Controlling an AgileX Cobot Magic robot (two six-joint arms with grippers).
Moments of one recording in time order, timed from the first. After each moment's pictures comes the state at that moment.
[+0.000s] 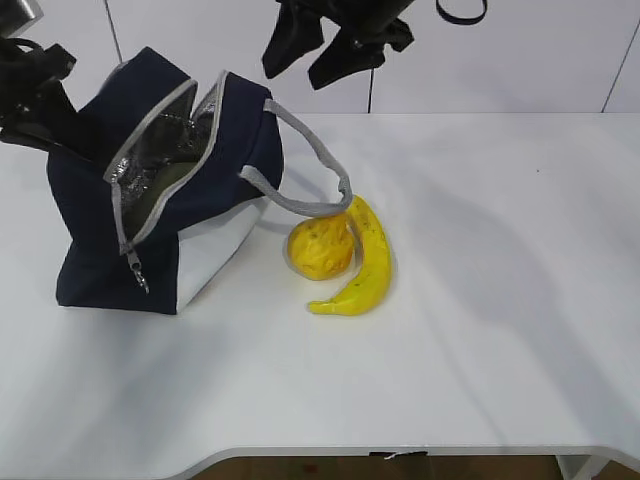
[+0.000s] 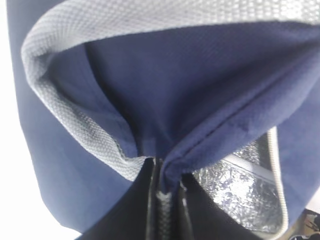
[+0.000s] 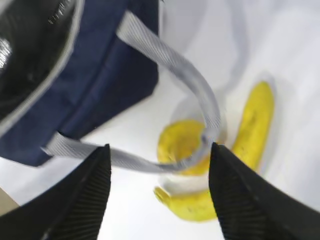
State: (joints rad) left arm 0.02 1.88 -1.56 -0.65 1.18 0.35; right arm 0.35 2.20 -2.33 0.55 1.24 -0.13
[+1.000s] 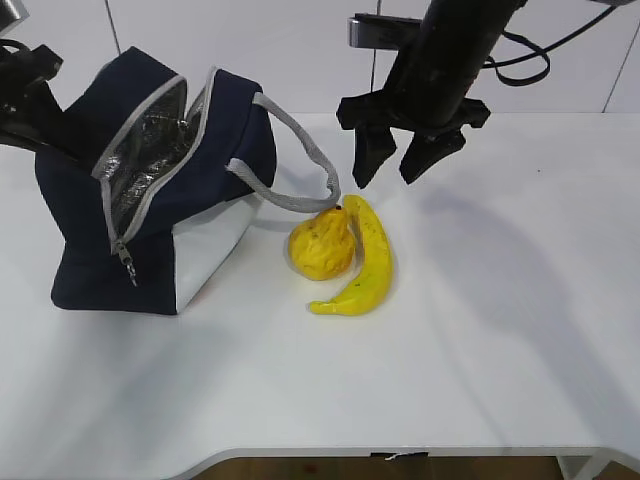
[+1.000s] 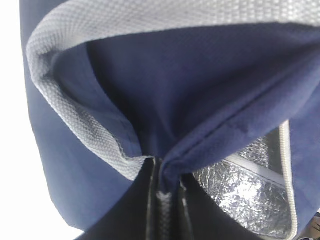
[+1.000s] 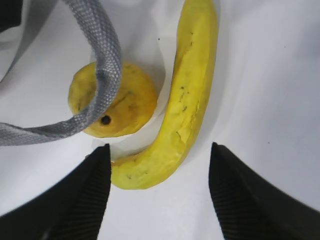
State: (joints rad) left arm 0.05 1.88 -1.56 -0.64 1.17 0.35; right arm 0.35 2.08 -1.94 0.20 1.24 -0.01
